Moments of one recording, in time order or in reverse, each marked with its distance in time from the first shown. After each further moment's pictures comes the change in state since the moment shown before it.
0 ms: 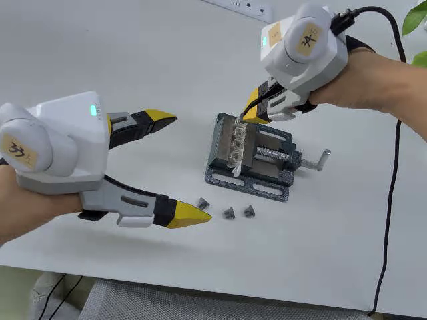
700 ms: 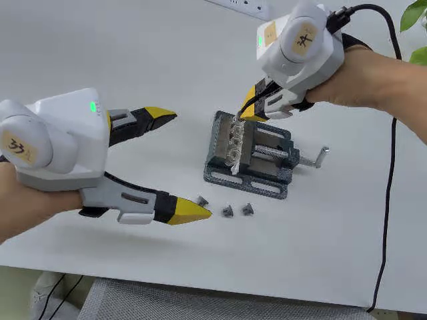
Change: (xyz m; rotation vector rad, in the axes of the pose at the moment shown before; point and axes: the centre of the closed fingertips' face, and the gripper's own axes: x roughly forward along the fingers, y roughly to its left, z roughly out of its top) left arm 0.004 0.000 0.002 0.004 0.001 -0.004; right arm 0.000 -0.001 0.000 0.016 -0.025 -0.009
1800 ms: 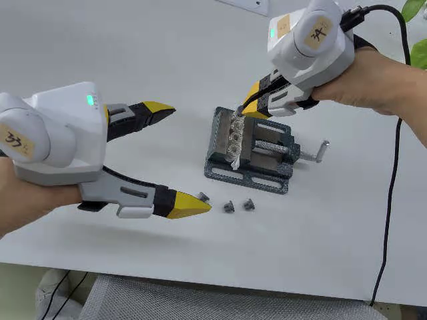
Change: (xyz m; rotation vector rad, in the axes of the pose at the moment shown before) left arm -0.002 0.000 0.001 0.011 0.012 0.002; right arm -0.005 0.001 -0.001 0.054 -0.059 -0.035
